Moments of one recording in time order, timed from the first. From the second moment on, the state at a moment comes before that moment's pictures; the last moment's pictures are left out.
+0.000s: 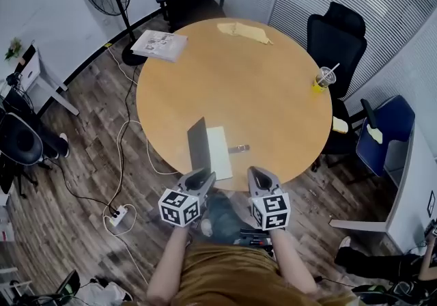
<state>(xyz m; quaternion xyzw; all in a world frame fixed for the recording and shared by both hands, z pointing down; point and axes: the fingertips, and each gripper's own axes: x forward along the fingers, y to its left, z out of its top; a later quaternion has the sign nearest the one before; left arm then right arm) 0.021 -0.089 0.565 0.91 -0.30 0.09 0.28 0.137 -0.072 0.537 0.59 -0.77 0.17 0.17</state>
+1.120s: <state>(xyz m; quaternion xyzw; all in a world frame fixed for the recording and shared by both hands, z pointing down) 0.069 -0.087 0.601 0.91 -0.24 0.15 0.29 0.154 -0.086 0.560 0.60 -0.76 0.19 0.19</state>
